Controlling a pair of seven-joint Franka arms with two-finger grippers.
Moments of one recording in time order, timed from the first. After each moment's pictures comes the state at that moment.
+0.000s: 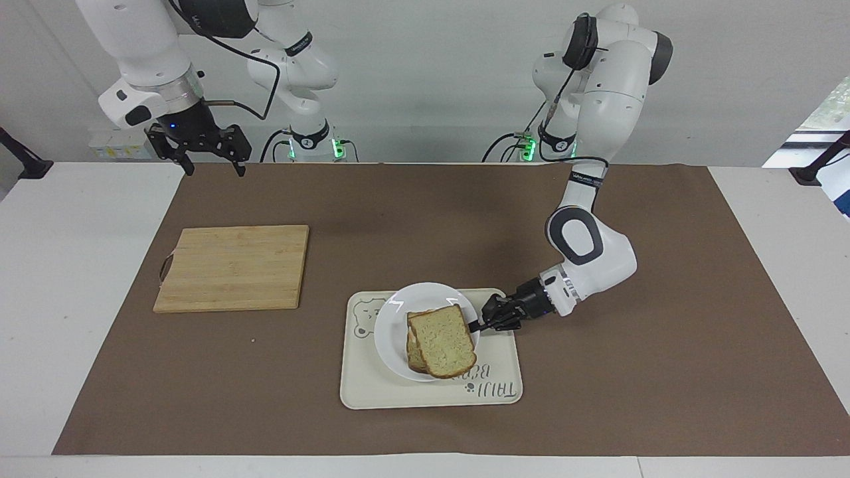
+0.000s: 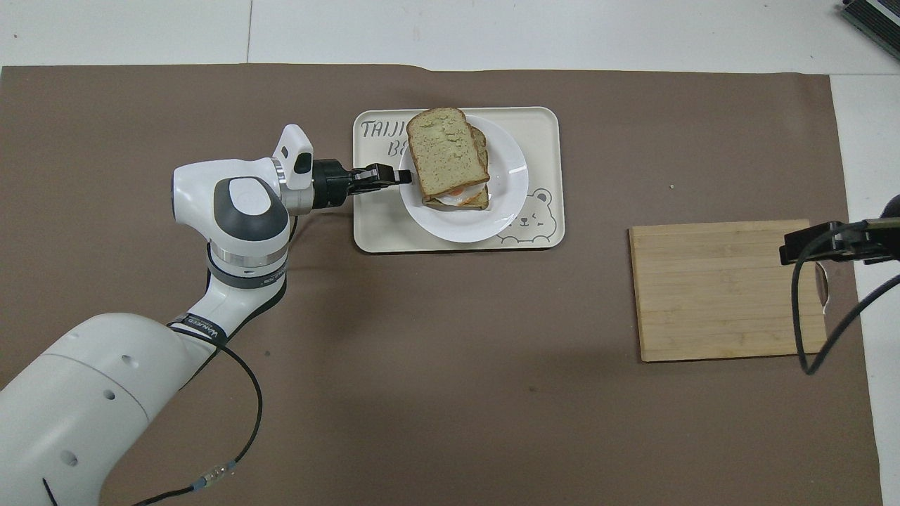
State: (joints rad) left arm -0.18 0.62 -0.19 -1.67 -1.38 2.37 0.70; right arm -0.09 -0.05 0.06 -1.63 -0.02 1.54 -0.01
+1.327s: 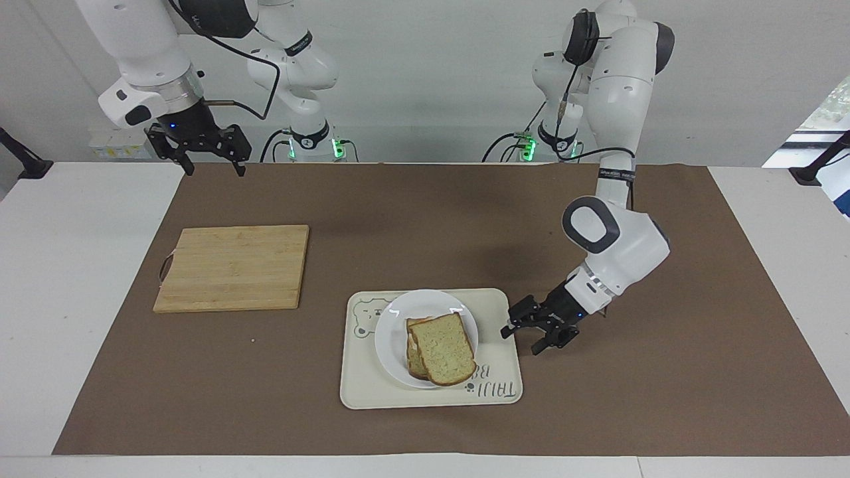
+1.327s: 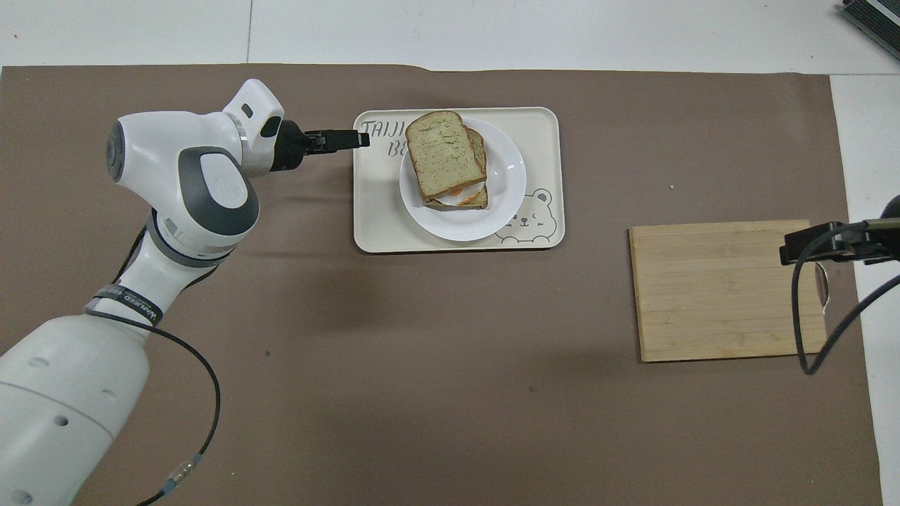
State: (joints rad) left arm -0.20 0.52 -0.10 -1.60 -0.85 2.46 0.43; right arm -0.09 -0.05 0.06 -1.63 -0.02 1.54 -0.01
